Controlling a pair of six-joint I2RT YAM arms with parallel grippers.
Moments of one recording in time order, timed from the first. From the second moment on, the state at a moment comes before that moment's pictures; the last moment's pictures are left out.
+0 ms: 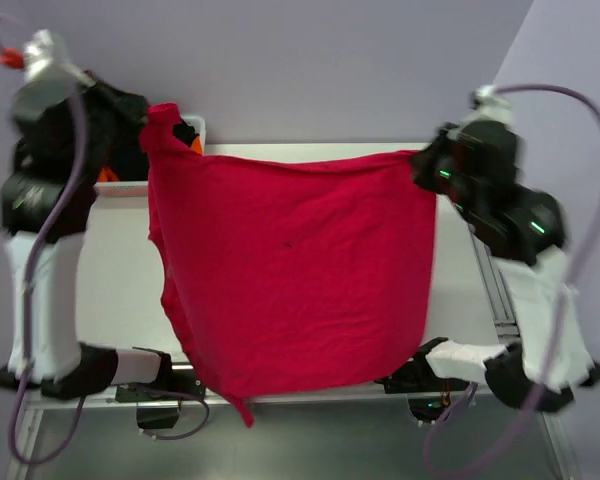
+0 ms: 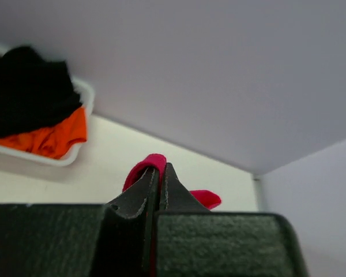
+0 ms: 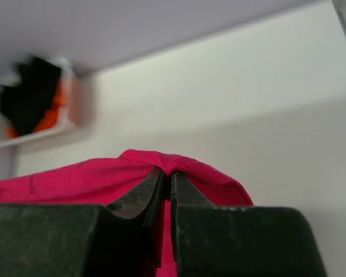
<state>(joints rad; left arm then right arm) -0.22 1.28 2.13 -0.86 -0.16 -0.59 0.46 1.15 1.97 -1.10 0.36 0.54</state>
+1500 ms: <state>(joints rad) -0.30 2.19 1.93 -0.64 -0.10 -0.72 0.17 1.69 1.46 -0.90 0.22 0.60</state>
